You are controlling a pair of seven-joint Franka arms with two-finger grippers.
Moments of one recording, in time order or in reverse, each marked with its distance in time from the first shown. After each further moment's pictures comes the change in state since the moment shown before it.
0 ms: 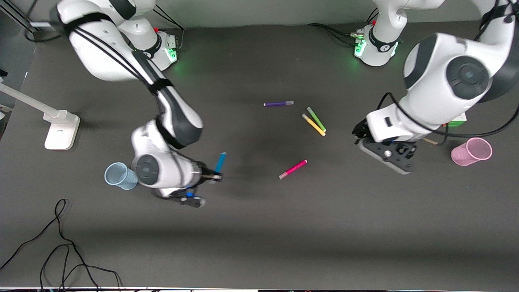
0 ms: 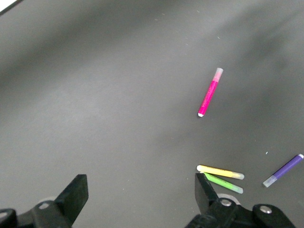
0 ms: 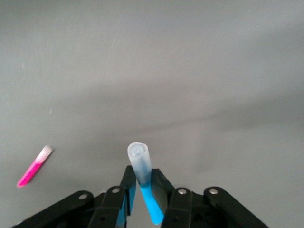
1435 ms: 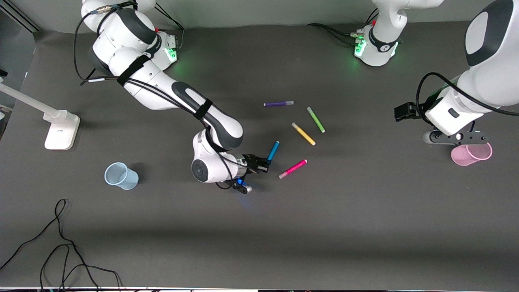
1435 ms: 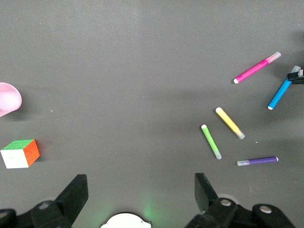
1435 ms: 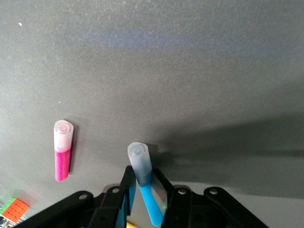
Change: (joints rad) left arm 0.089 -0.144 0.088 0.006 -0.005 -0.372 -0.442; right arm 0.027 0.362 0.266 -0.019 0.293 0.390 0.106
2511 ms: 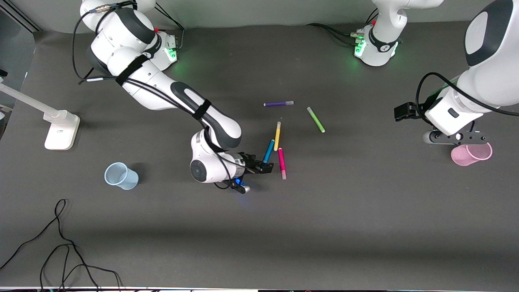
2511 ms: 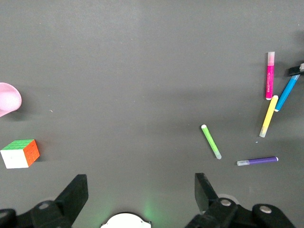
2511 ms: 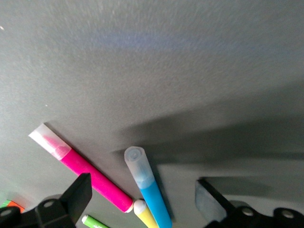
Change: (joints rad) left arm -0.001 0.000 0.000 0.000 0.000 0.000 0.000; right arm -0.001 -0.003 -0.004 -0.014 -0.001 -0.004 0.000
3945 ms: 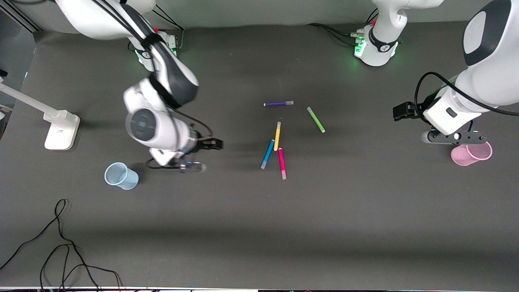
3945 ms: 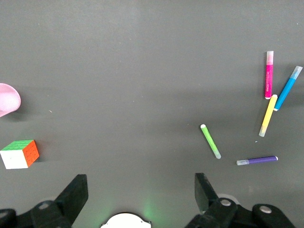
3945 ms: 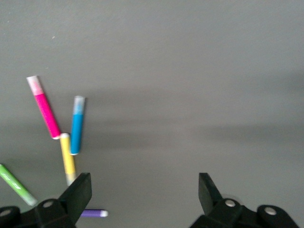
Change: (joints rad) left arm -0.004 0.000 -0.001 0.000 0.000 0.000 0.000; right arm -0.030 -0.551 -0.130 -0.253 -0.281 -0.340 -0.119
